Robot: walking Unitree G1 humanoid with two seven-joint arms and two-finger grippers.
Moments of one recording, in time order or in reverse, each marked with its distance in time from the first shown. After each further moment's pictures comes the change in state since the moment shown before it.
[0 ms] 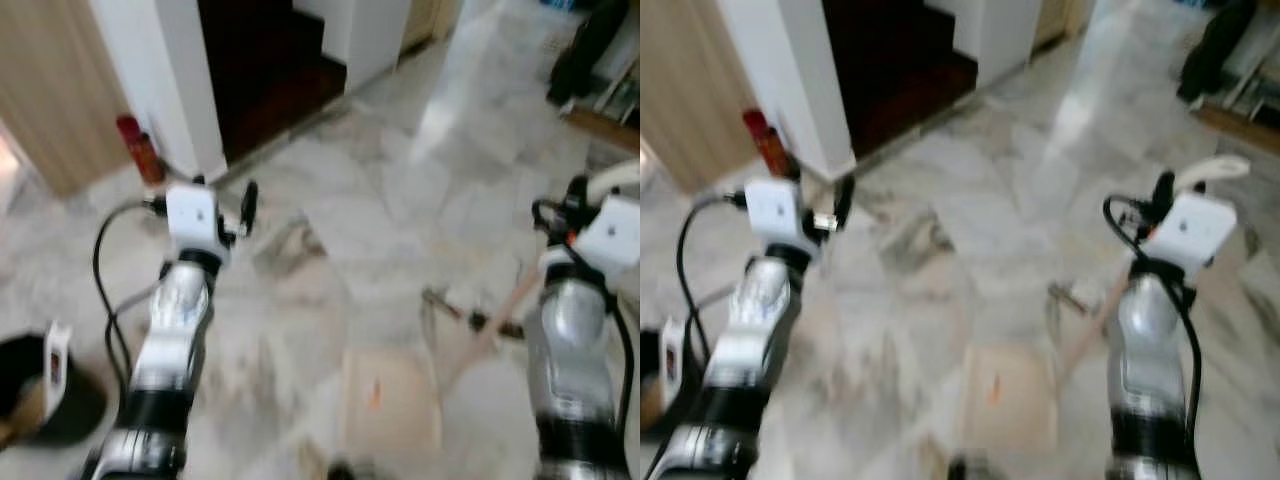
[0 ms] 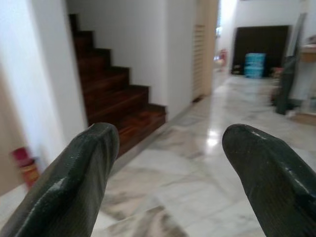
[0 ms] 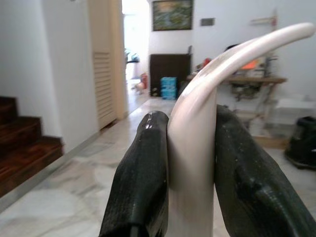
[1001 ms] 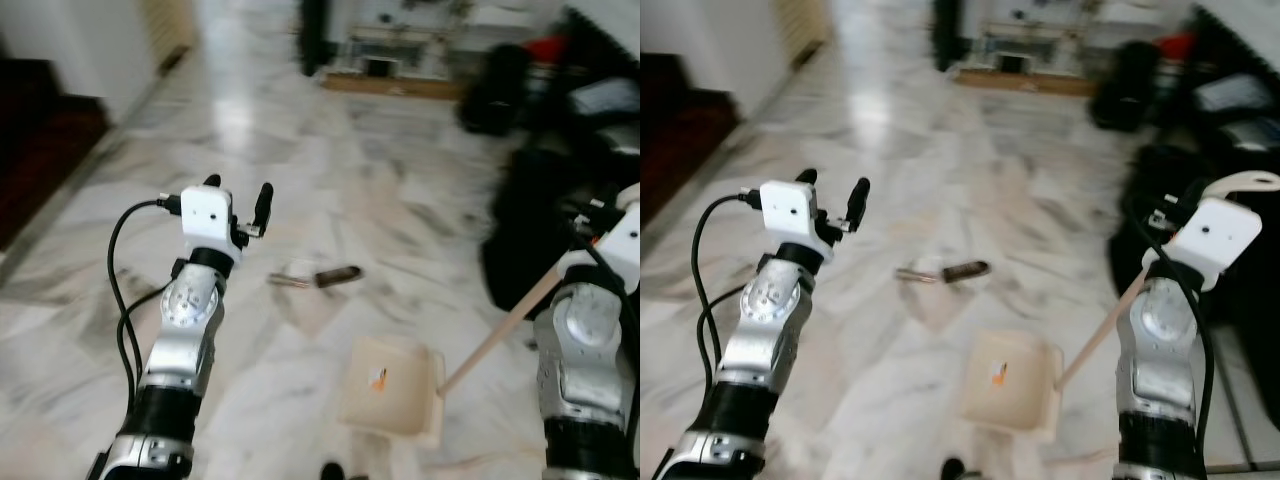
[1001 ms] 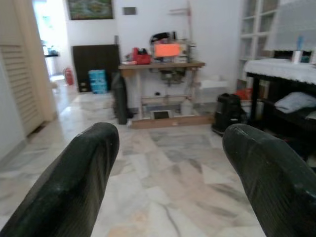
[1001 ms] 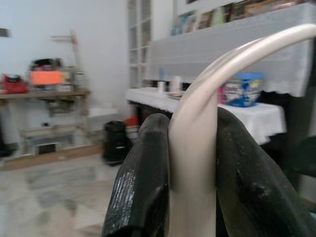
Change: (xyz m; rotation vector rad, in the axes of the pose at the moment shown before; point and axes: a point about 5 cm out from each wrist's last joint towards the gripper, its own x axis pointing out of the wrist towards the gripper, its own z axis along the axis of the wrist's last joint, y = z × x) left arm 0.002 -0.003 0.003 -0.002 -0.020 -0.036; right arm 0.000 -0.017 0.001 -0.045 -0.010 -0.124
